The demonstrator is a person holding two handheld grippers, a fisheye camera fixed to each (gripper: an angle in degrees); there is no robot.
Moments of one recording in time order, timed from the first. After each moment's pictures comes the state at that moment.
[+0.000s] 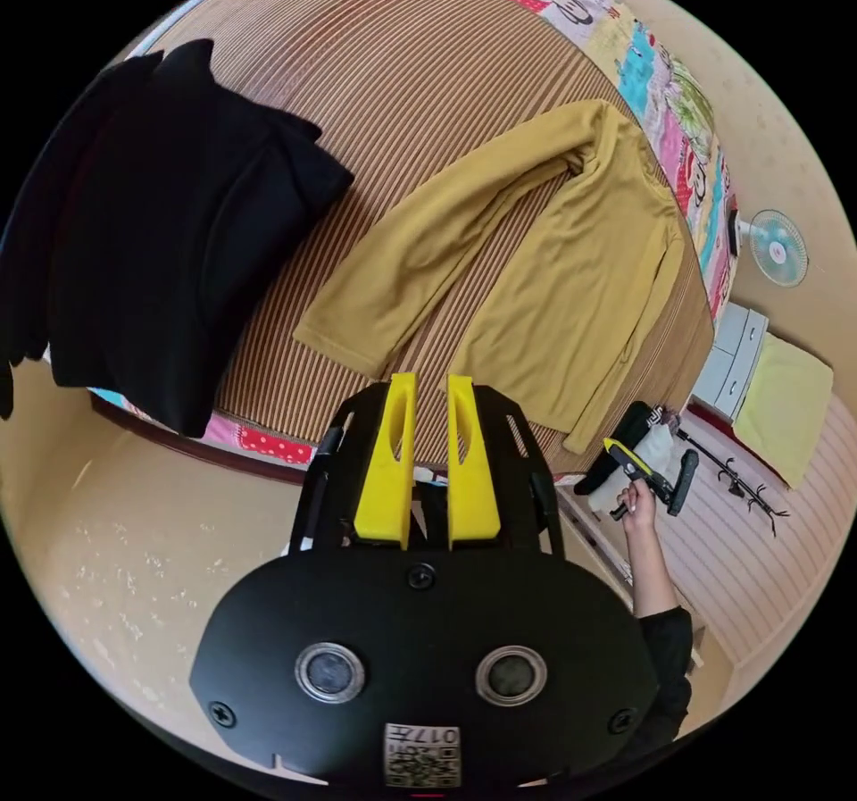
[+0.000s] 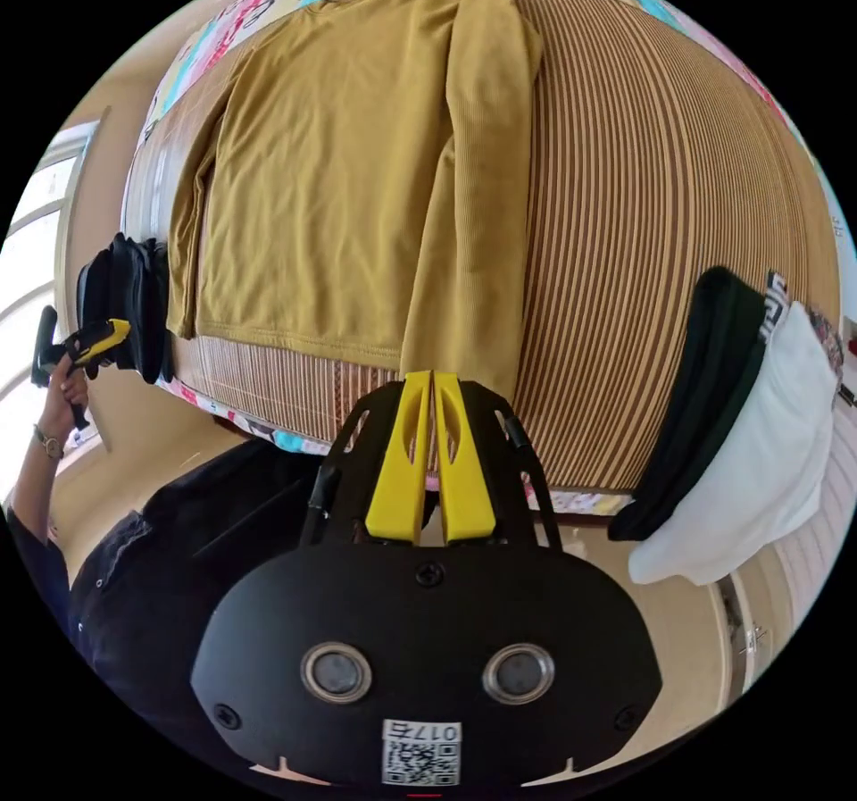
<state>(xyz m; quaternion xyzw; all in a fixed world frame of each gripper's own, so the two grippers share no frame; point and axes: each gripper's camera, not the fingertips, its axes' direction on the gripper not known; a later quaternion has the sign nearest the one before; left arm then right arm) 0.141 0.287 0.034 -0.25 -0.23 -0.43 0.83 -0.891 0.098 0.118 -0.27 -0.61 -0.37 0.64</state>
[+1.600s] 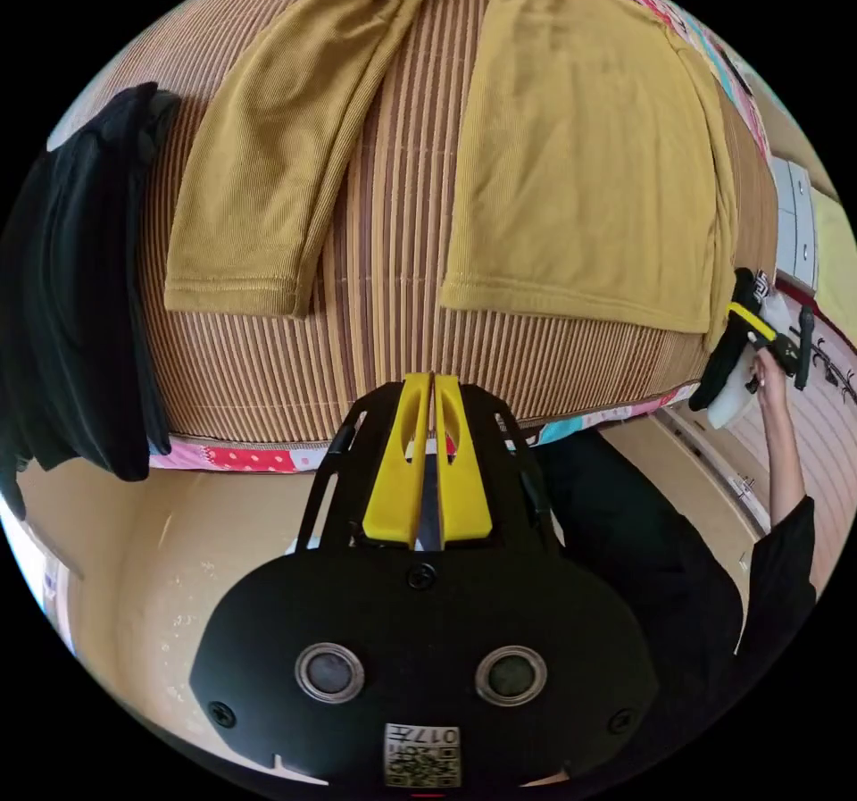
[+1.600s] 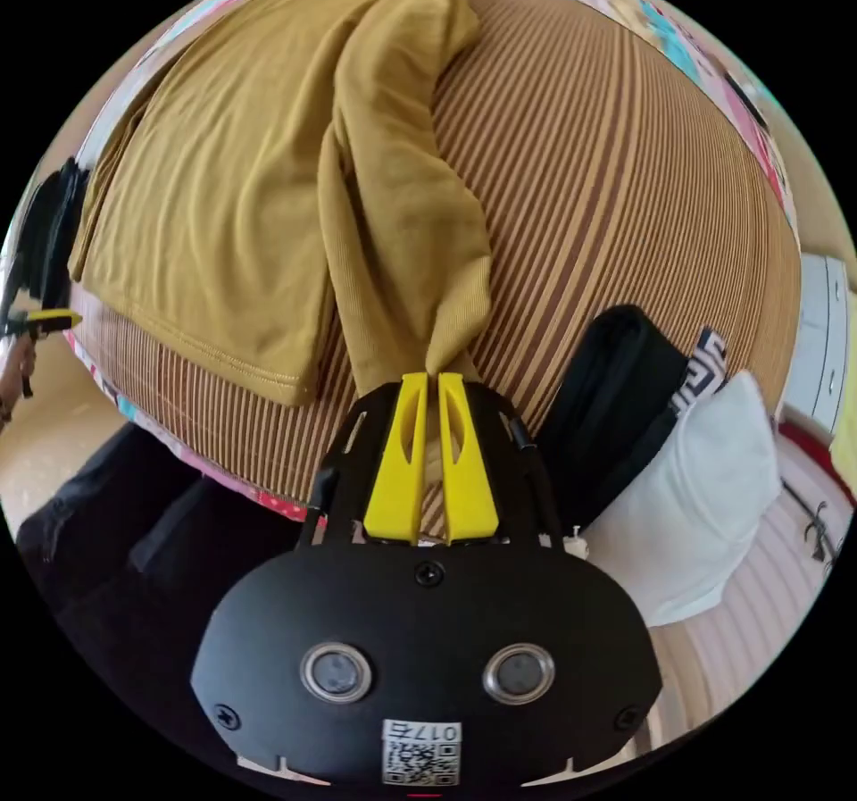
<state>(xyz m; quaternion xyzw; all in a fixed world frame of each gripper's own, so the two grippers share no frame) 0.136 0.375 0.151 -0.44 -0.27 -0.30 0.80 -0.859 0.178 0.142 -0.13 -0.53 -0.48 0.68</state>
